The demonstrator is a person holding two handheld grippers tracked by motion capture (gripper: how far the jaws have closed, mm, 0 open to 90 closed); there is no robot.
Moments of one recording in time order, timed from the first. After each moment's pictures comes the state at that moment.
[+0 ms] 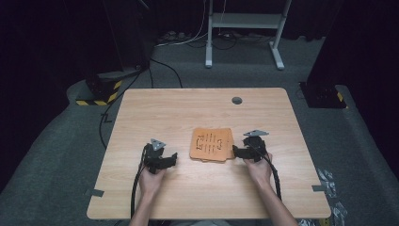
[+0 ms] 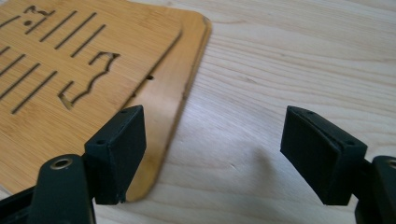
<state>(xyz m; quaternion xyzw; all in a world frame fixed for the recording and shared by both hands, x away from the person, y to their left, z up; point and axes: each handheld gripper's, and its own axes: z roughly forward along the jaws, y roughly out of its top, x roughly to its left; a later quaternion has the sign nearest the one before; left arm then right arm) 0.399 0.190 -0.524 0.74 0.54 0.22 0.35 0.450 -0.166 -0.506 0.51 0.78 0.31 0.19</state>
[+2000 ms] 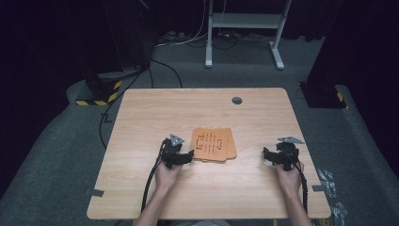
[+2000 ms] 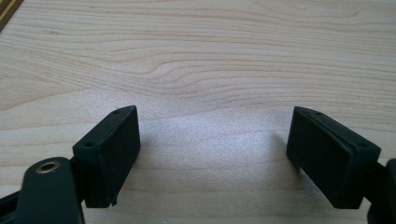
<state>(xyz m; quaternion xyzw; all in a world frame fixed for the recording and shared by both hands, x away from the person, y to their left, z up) 0.417 0.136 -0.515 0.77 0.49 0.19 0.36 0.439 -0.273 -0.524 0.58 0.71 0.30 0.26</state>
